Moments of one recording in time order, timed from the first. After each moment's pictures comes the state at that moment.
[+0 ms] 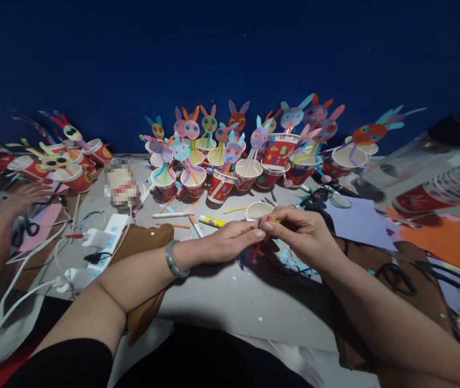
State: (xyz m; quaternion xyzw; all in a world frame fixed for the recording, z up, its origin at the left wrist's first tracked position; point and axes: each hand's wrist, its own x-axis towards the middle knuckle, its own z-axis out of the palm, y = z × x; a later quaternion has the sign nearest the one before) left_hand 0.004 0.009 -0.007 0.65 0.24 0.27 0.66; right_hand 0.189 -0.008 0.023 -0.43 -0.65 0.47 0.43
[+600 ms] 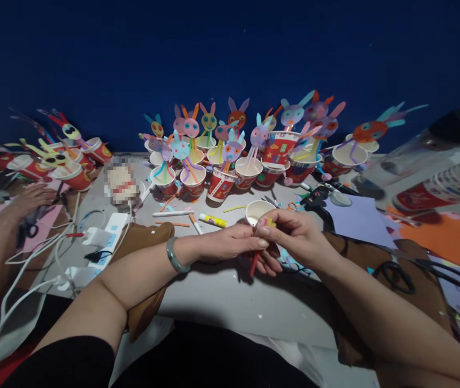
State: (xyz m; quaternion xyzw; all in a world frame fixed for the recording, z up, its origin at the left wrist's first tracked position) left_hand 0.005 0.009 -0.011 0.48 0.15 0.11 0.85; right_hand 0.187 -0.011 0.019 -0.41 -0.60 0.56 0.39
